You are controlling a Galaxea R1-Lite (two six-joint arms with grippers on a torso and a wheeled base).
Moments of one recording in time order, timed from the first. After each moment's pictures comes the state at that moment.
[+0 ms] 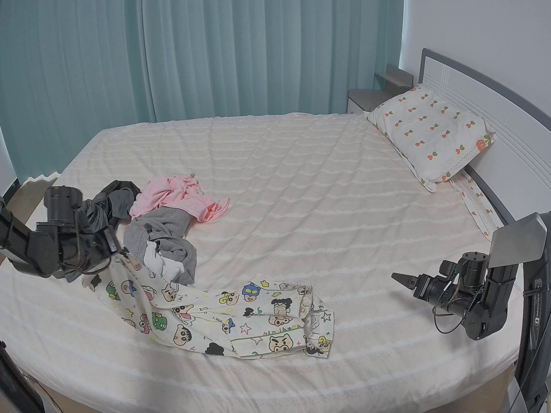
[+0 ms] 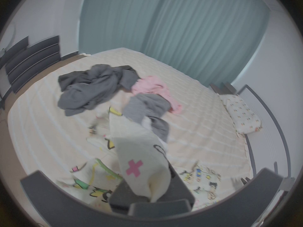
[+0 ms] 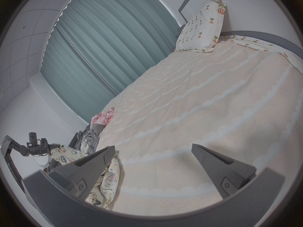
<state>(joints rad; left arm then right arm) 0.00 1.84 -0.79 -0.39 -0.04 -0.46 0.03 2.44 -0.47 -1.55 0.38 0.49</state>
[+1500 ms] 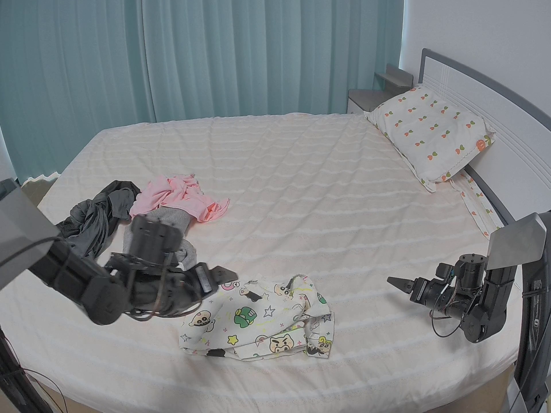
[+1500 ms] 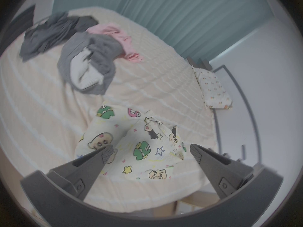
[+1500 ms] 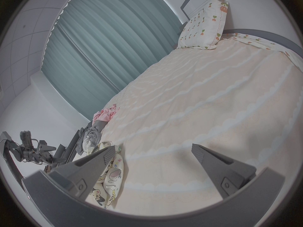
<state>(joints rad) -0.34 1.89 -0.66 -0.51 -0.21 -0.84 0.07 2.43 -0.44 -1.55 0.38 0.49</state>
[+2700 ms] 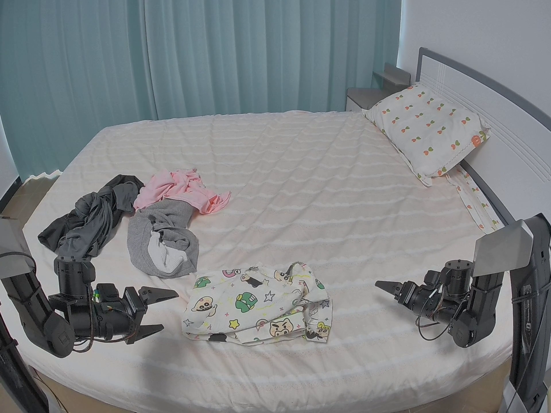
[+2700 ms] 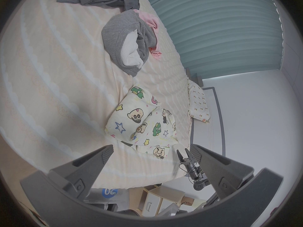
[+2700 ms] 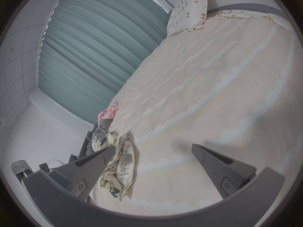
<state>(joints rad) 0.00 1.96 -0.23 -1.05 -0.62 -0.92 0.12 2.50 -0.49 -1.55 0.37 0.69</state>
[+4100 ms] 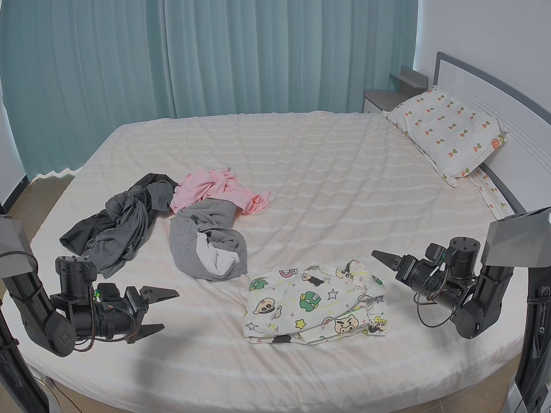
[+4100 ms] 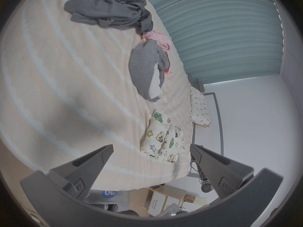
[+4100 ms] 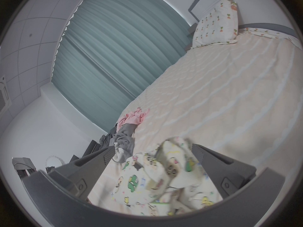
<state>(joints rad) 0.00 1.97 -0.24 -1.05 -0.62 -0.92 0.23 2.31 -0.51 -1.55 0.26 0.68</state>
